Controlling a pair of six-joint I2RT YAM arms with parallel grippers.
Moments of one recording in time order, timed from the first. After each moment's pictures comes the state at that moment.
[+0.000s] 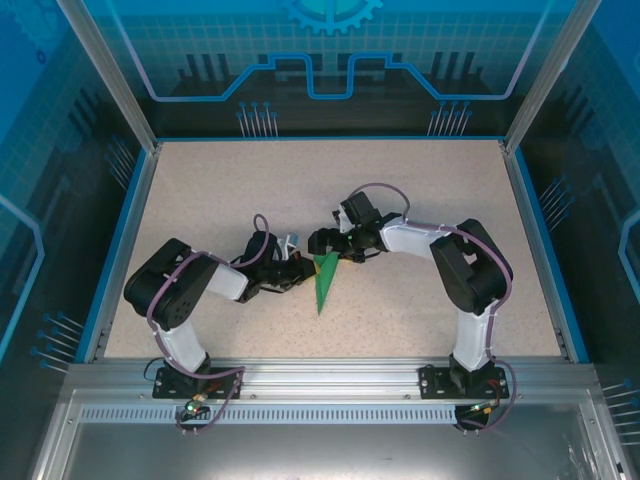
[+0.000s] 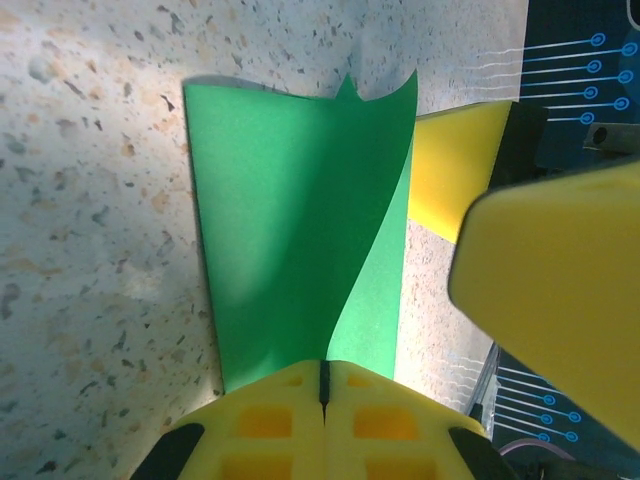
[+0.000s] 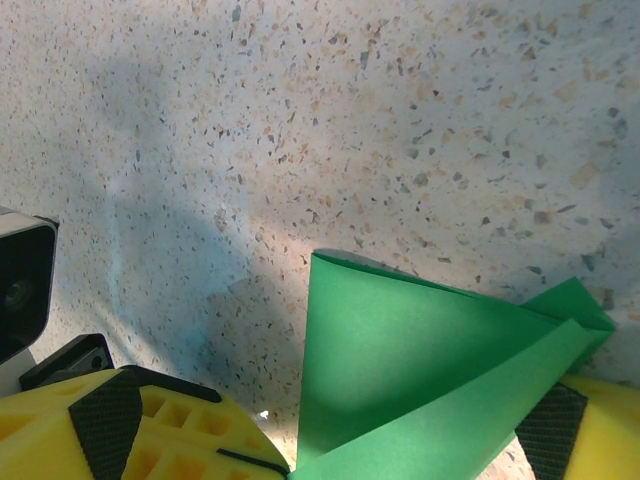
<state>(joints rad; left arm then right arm) -0.44 1.76 0.52 0.61 0.62 -1.00 0.58 1.92 1.16 -0.26 -0.43 0.65</state>
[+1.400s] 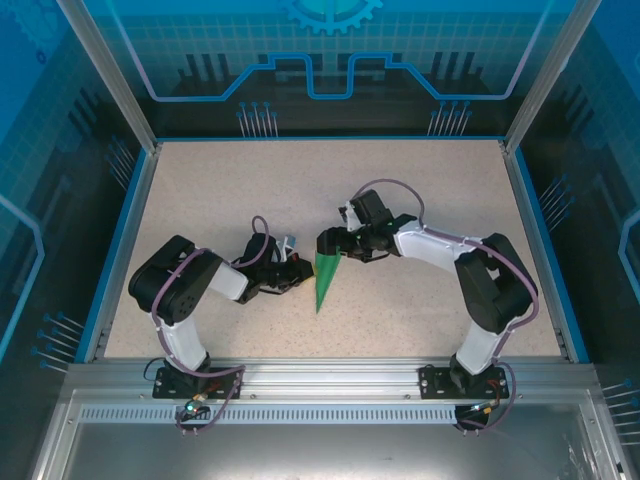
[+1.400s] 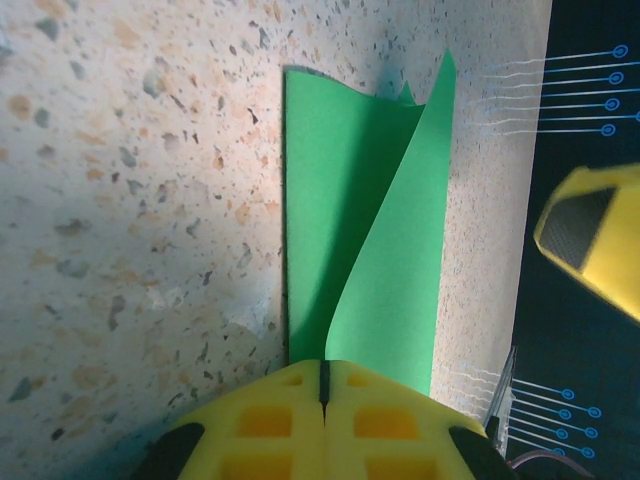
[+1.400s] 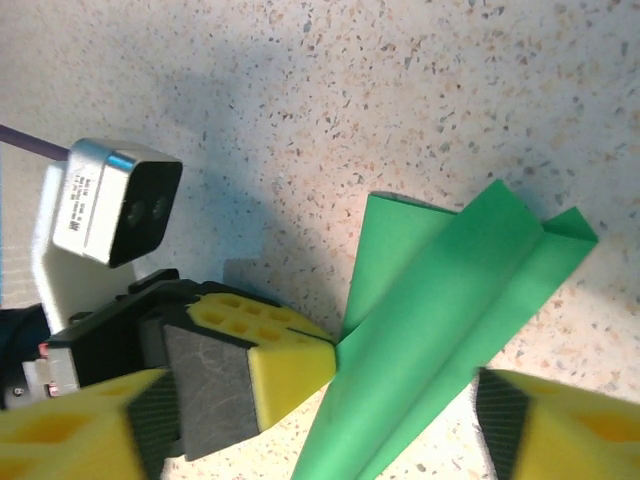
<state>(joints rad) -0.43 1.81 0.51 0.65 0.60 -1.00 0.58 1.74 1.07 -0.29 -0.42 0.62</state>
